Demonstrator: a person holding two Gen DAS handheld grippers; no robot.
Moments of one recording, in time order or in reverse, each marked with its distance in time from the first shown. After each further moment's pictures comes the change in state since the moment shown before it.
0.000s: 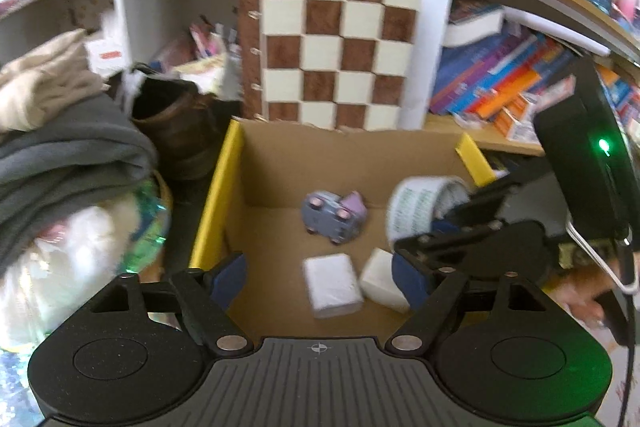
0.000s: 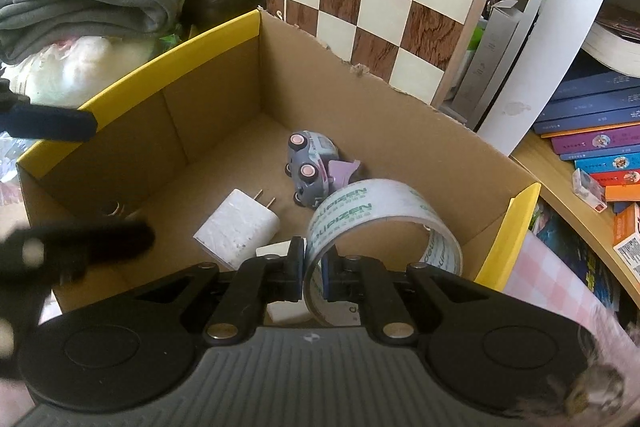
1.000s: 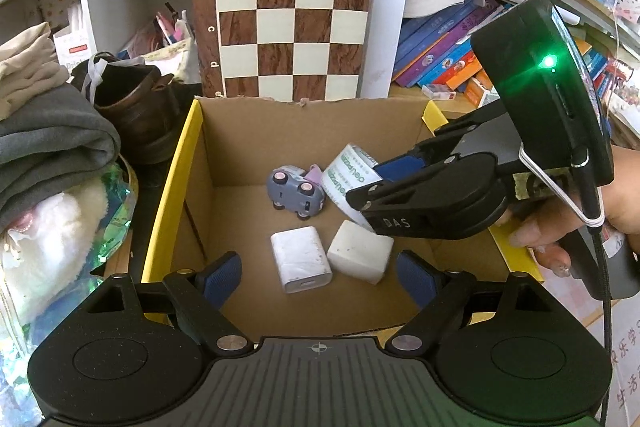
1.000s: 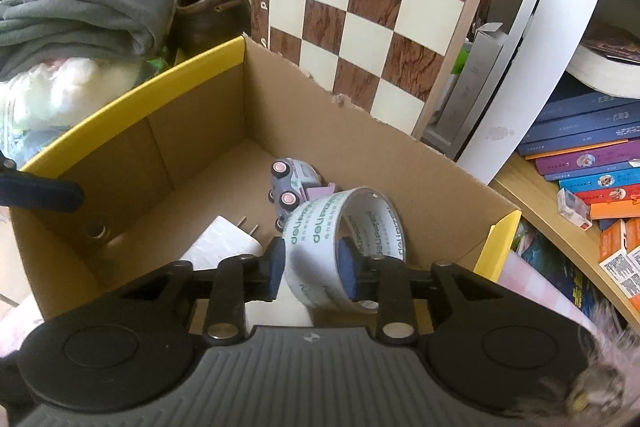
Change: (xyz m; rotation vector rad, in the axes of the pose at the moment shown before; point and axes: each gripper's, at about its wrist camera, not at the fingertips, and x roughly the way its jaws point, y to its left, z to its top) left arm -0.001 -0.015 -0.011 0.041 0.038 -0.051; right arm -0.004 -0.003 0.006 0.007 -0.065 -0.043
